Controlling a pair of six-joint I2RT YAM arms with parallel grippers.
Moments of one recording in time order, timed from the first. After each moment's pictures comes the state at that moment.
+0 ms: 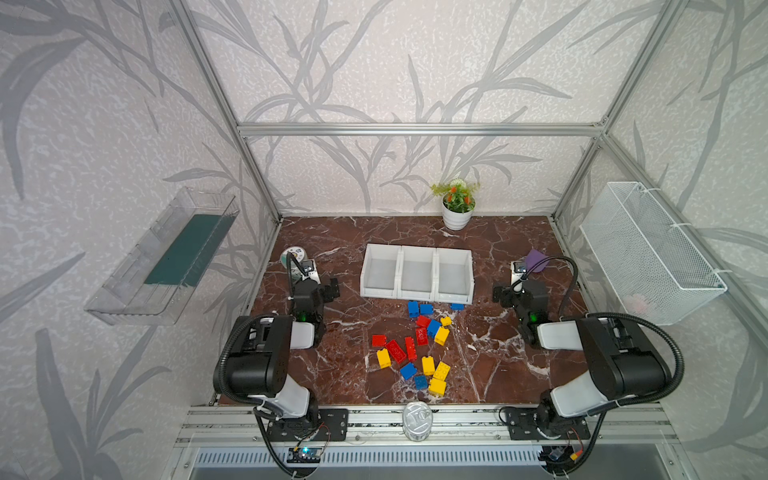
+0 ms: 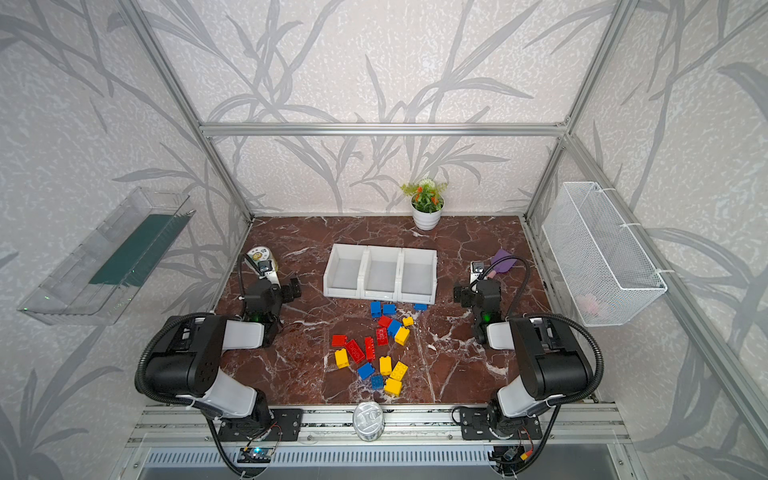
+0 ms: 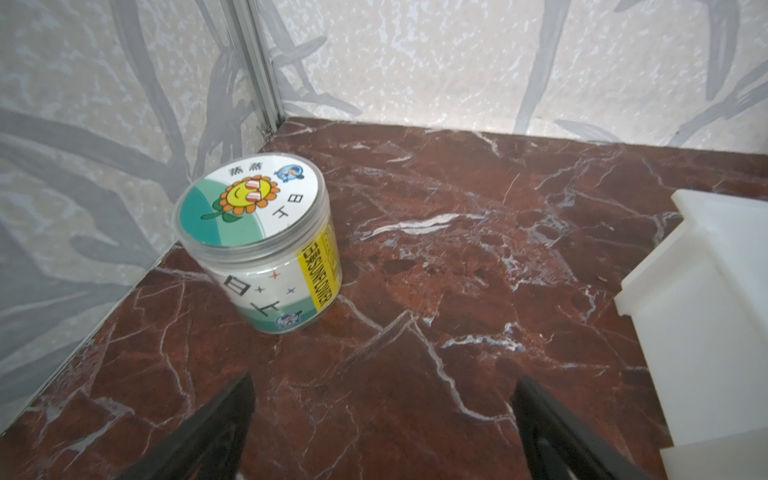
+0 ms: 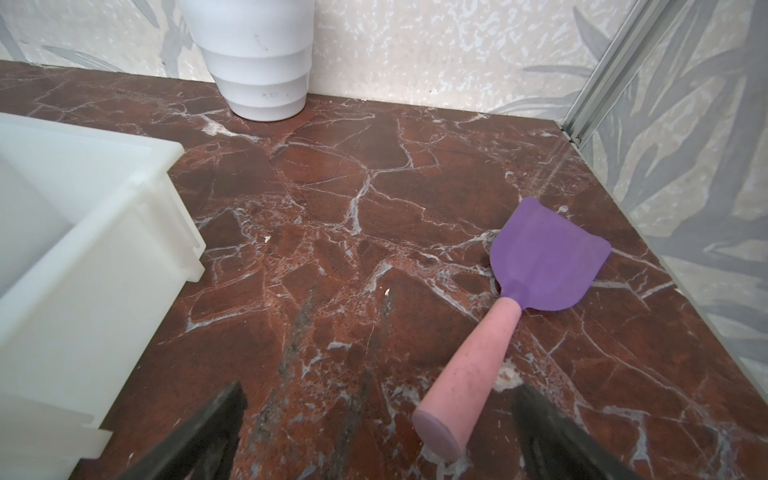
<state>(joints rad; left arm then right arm) 0.02 1.53 0.38 0.79 -0.20 -0.04 0.11 1.54 0.38 0.76 0.14 -0.04</state>
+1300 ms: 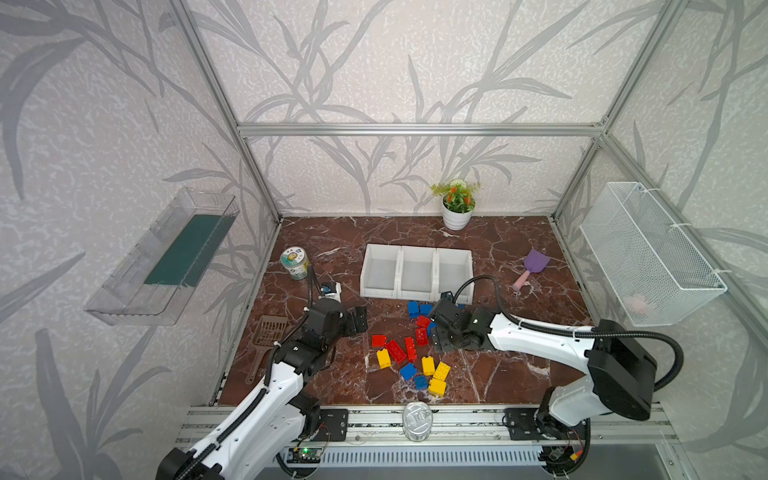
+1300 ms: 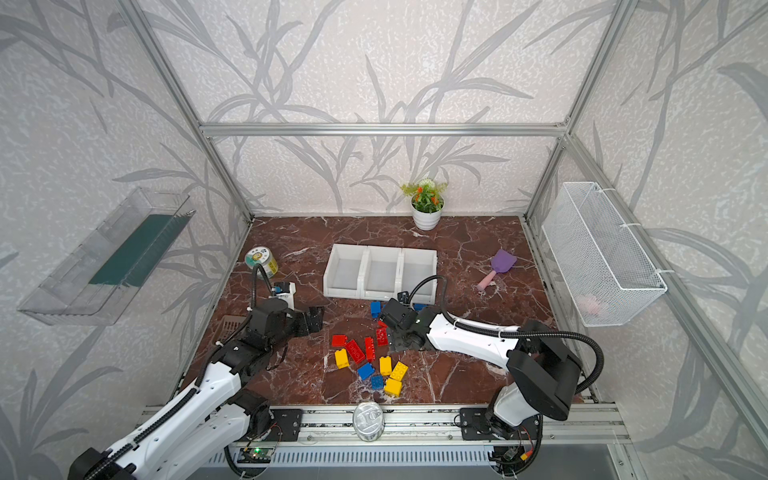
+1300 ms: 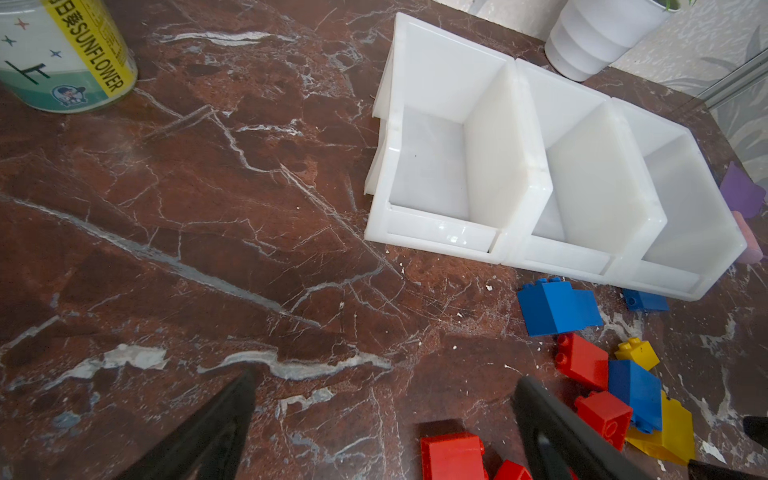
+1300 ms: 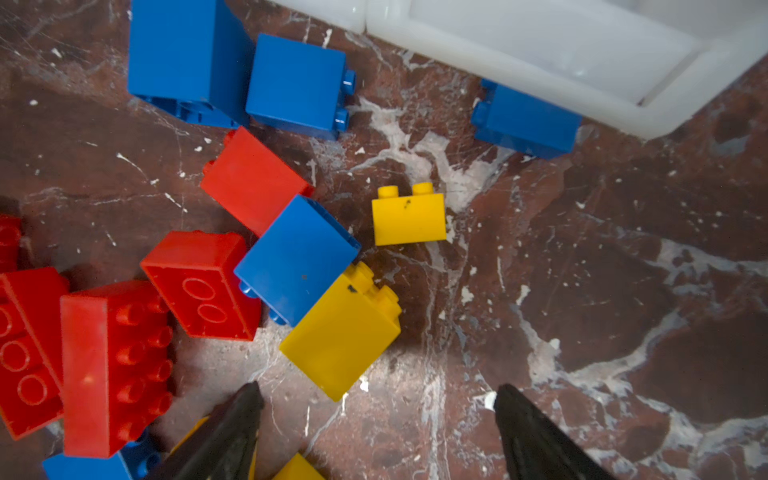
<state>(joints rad) -0.40 0.79 0.42 -0.27 -0.11 -0.47 0.96 1.53 0.91 -0.62 0.24 0.72</state>
